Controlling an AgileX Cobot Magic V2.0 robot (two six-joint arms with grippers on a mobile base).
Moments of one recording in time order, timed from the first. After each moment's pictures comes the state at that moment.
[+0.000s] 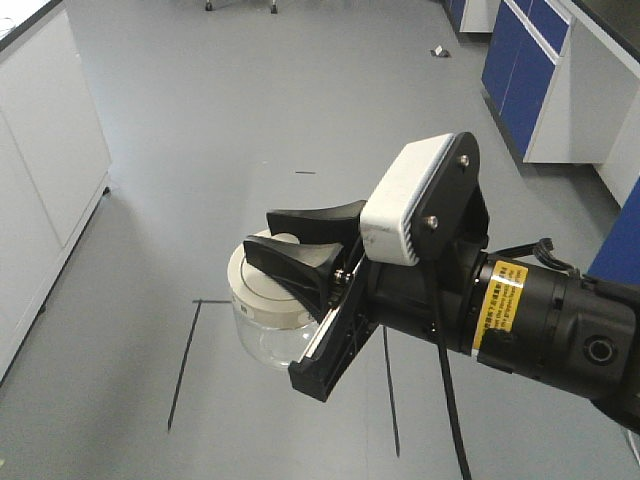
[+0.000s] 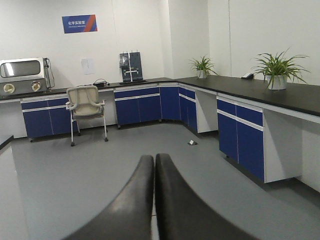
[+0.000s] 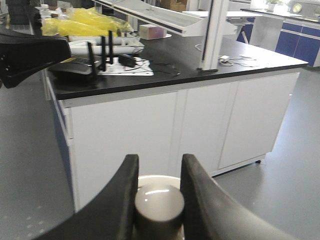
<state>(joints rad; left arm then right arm) -0.08 0.51 -0.32 0.46 -0.27 -0.37 0.71 1.22 -0.77 -0.95 -0.43 0.79</state>
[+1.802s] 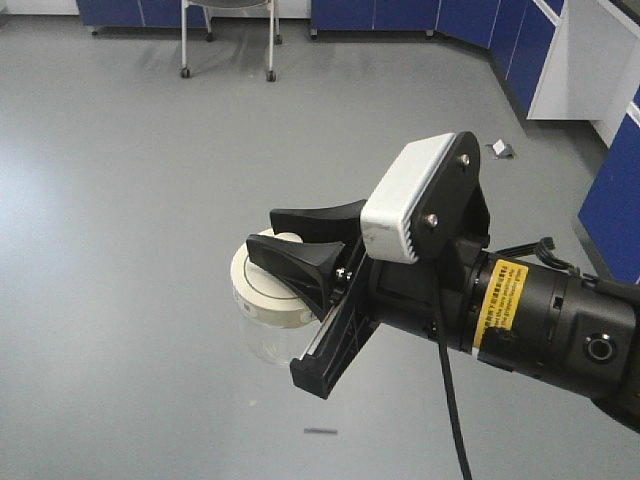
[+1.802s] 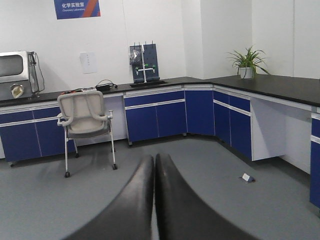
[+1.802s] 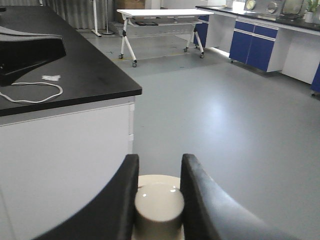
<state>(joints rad) -0.08 0.51 -0.32 0.46 -0.27 -0.37 0.71 1.22 -0.77 -0.95 -0.42 0.79</state>
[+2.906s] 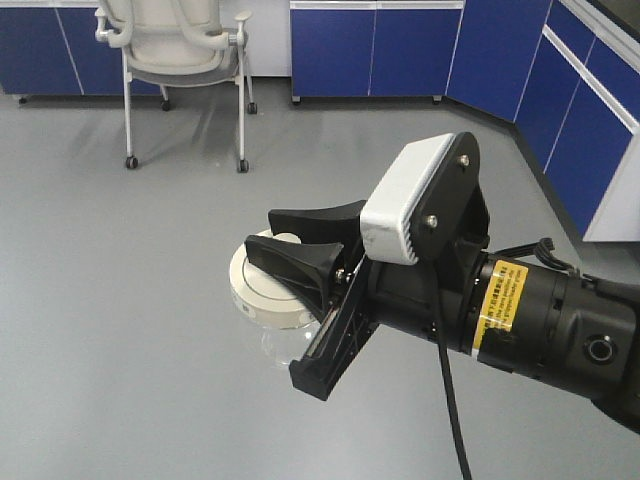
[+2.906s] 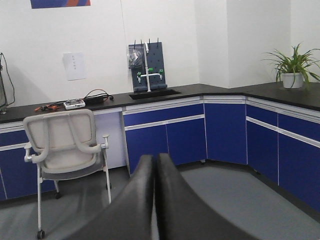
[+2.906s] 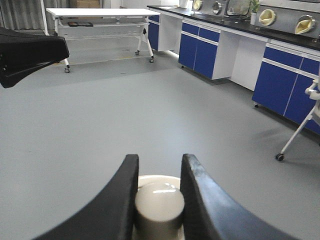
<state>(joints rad) -0.08 0.51 -0.32 0.46 -0.27 -0.37 0.71 1.22 -0.77 -0.95 -0.42 0.79</state>
